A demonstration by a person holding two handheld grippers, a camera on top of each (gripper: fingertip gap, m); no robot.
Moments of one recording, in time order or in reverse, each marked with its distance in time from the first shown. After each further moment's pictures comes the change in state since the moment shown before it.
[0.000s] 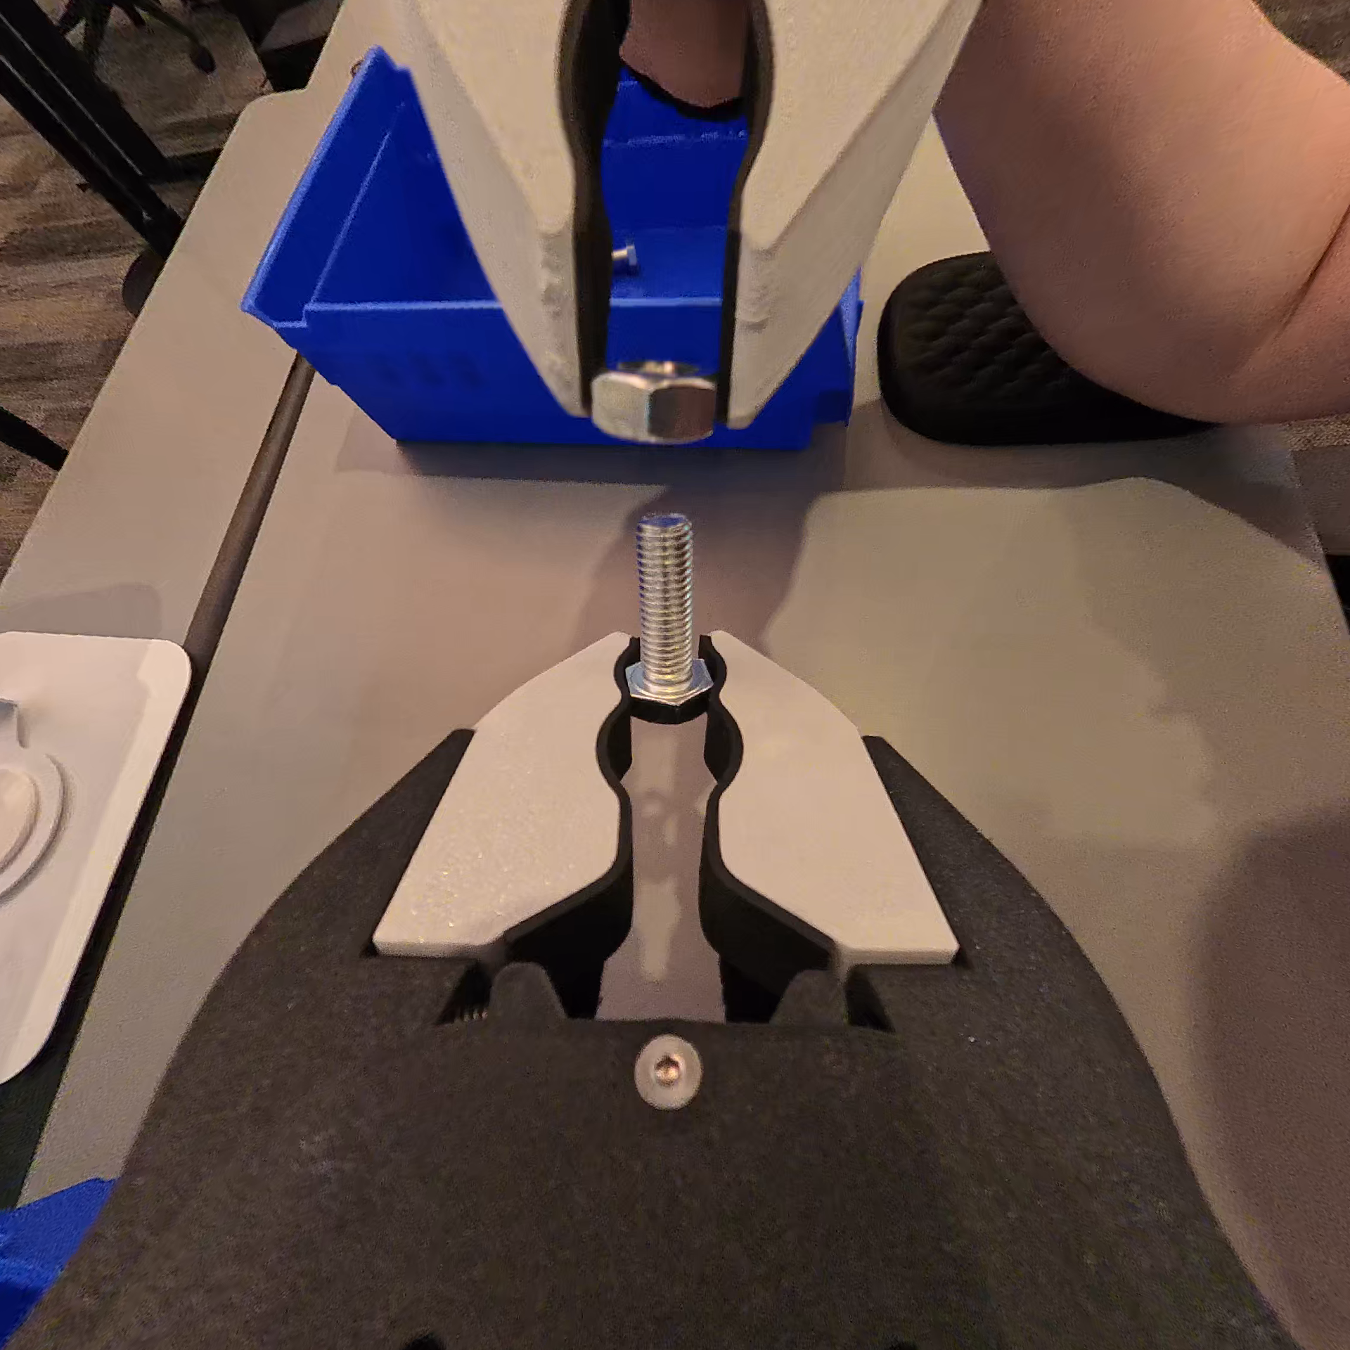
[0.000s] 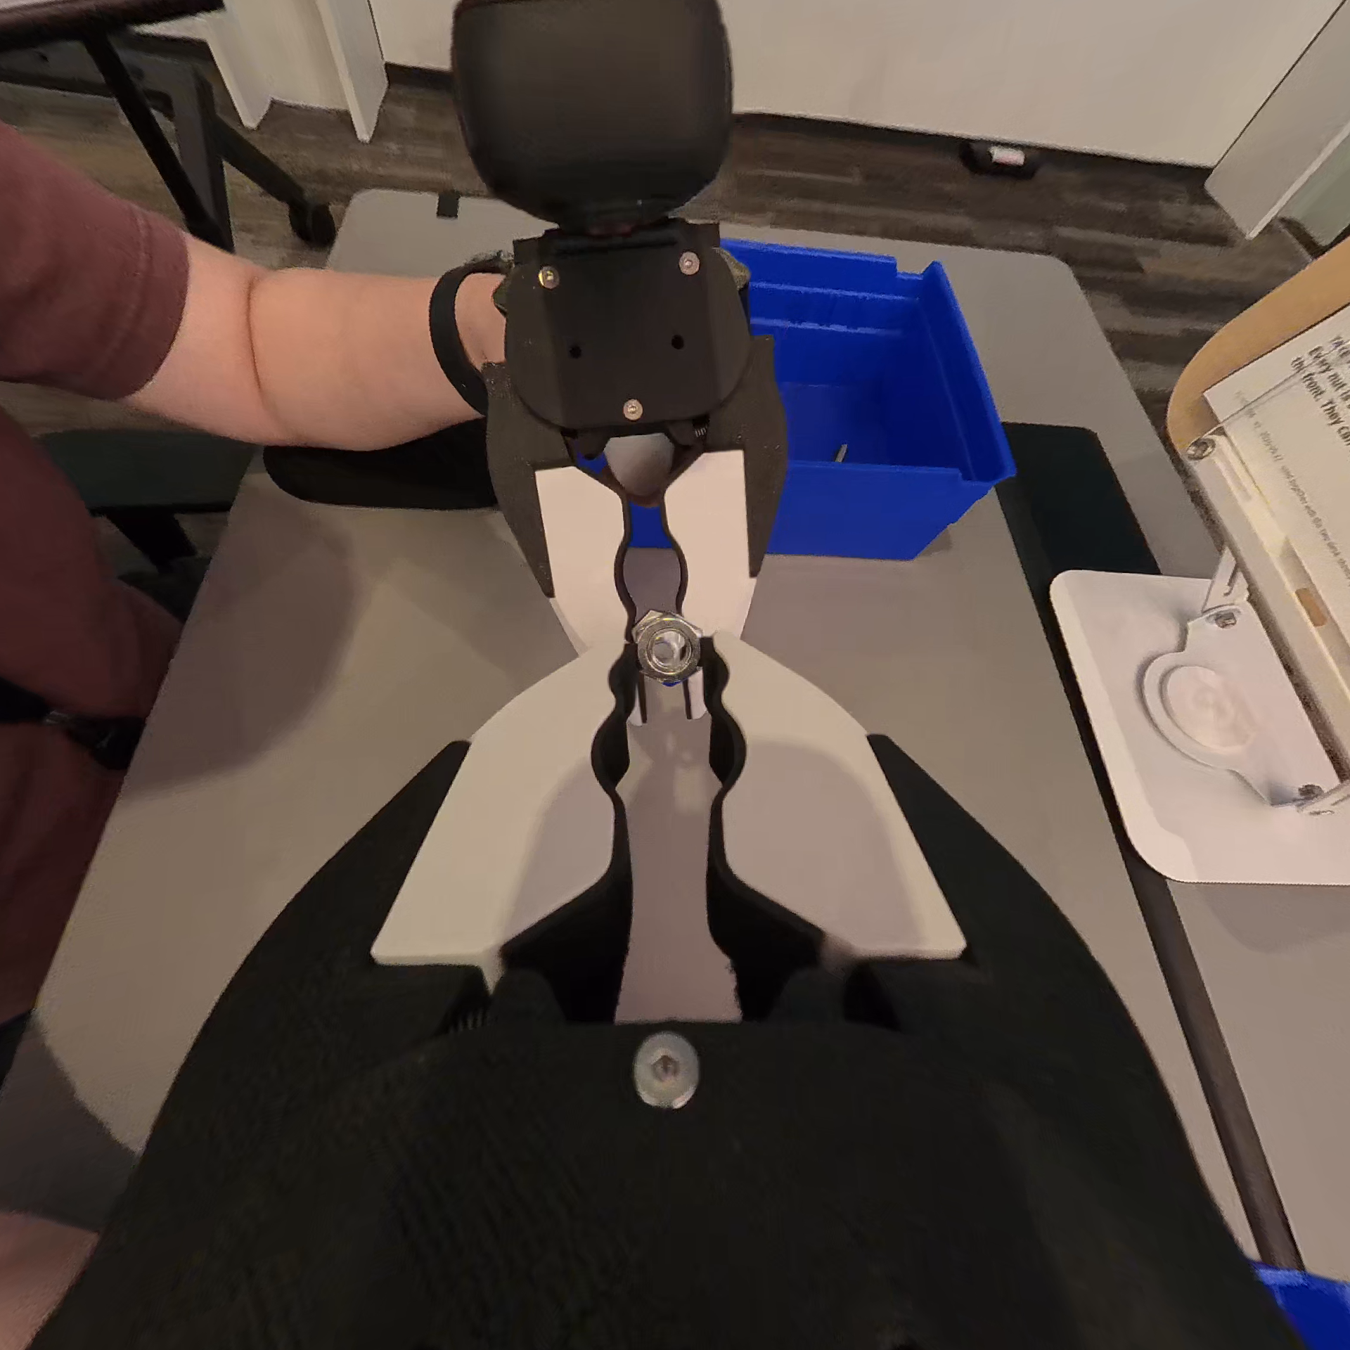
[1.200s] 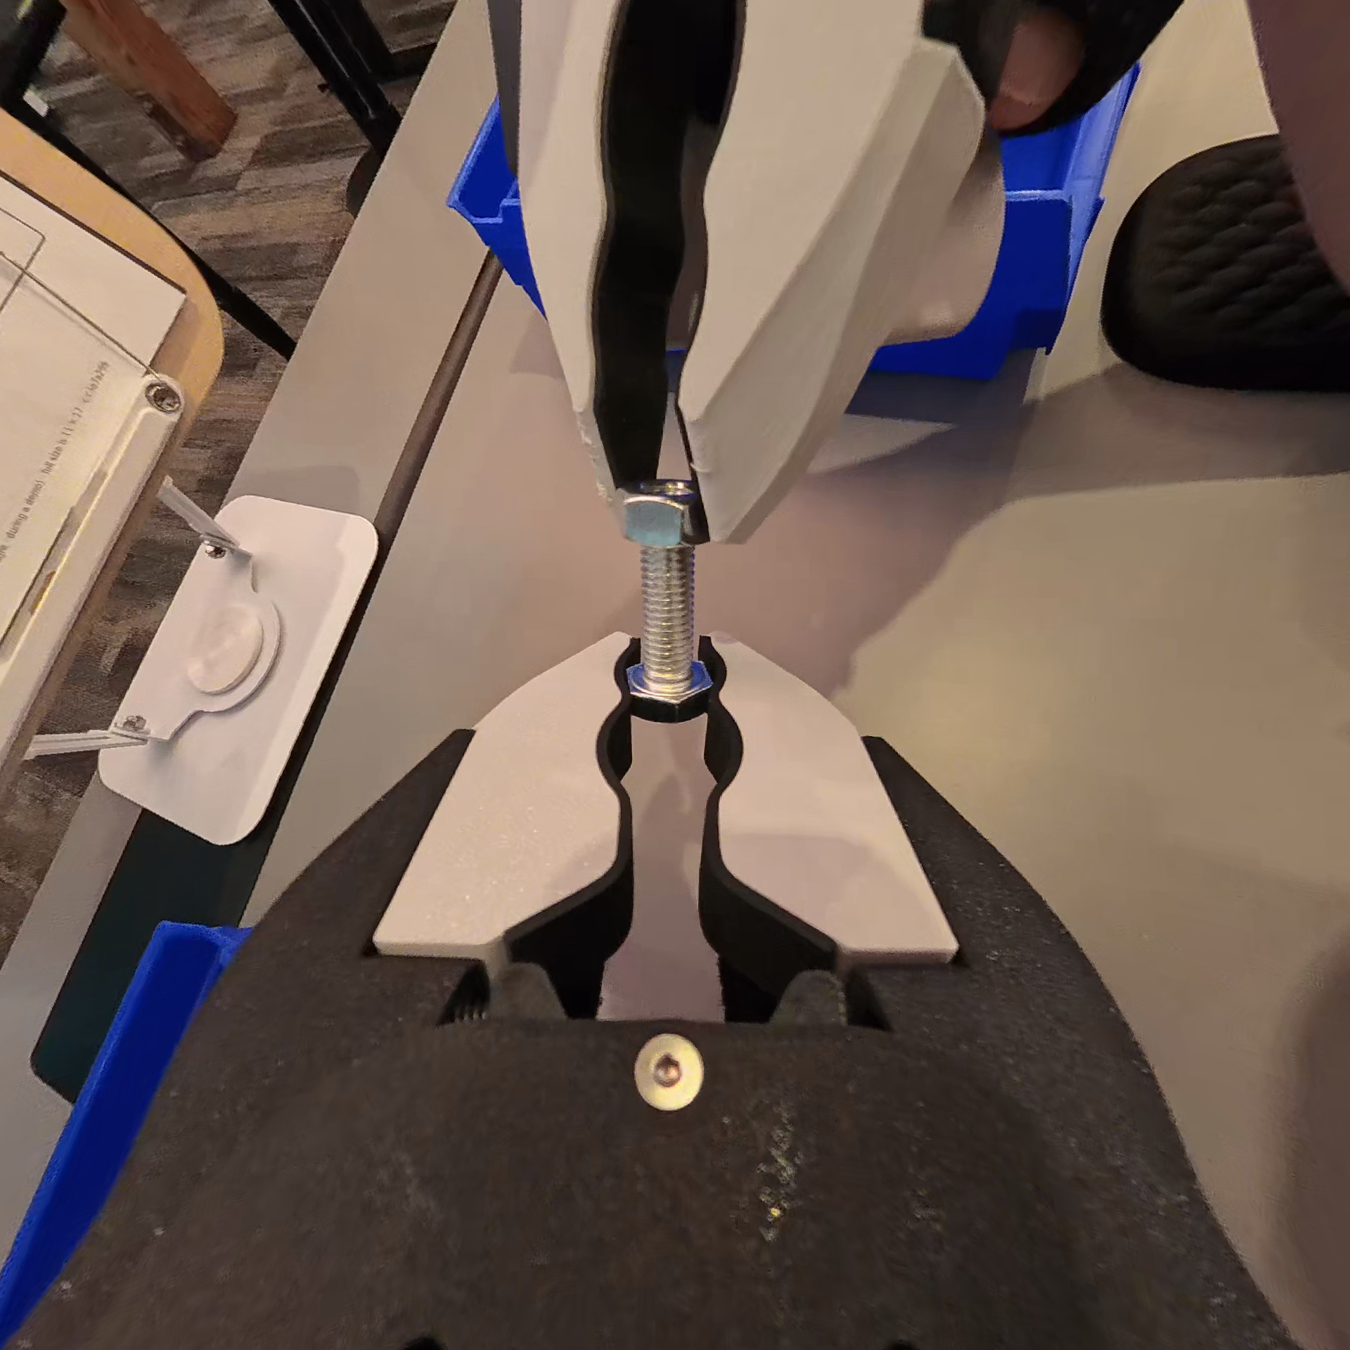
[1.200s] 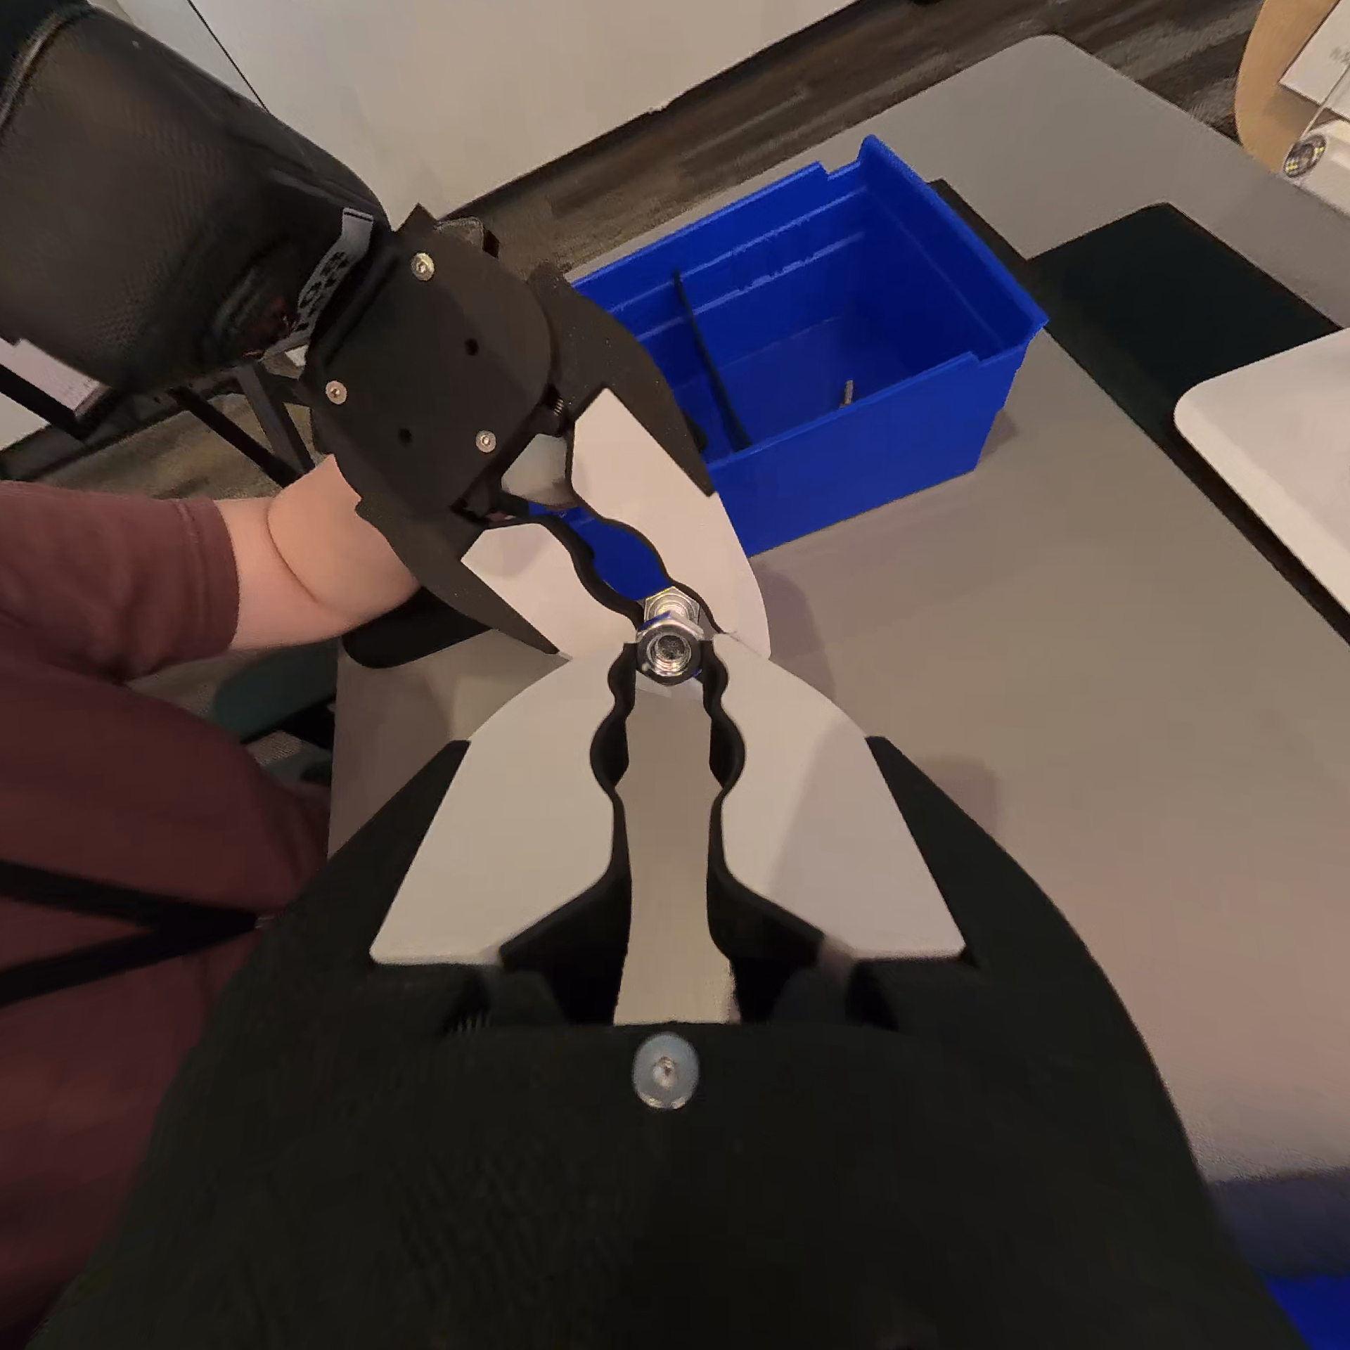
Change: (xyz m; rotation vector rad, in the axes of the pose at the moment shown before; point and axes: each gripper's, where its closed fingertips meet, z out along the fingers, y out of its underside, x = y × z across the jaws) left arm -0.028 0.017 -0.024 -0.107 -0.261 -0.015; right arm 0.016 -0.001 0.033 0.008 -0.014 0.452
